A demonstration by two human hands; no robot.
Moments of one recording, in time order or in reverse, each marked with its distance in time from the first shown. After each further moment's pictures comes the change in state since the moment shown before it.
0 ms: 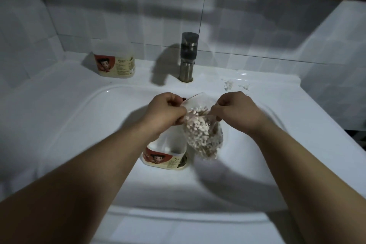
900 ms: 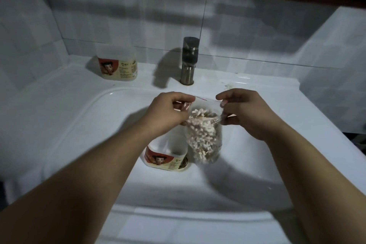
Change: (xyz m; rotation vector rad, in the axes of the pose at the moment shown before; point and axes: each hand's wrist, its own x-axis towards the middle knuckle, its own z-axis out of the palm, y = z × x) left_hand -0.002 0.001 -0.008 0.192 -0.124 0.264; right_hand -0.006 0.005 -0.014 0.709 -0.073 -0.006
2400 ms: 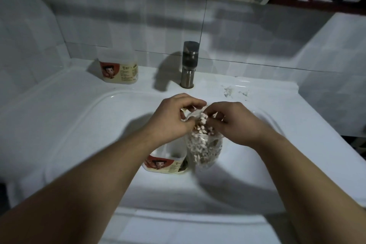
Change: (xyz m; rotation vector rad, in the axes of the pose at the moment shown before) left_hand -0.005 -0.003 0.007 0.230 -0.028 0.364; right_hand 0.001 0.012 0.009 -0.860 -0.169 -0.410
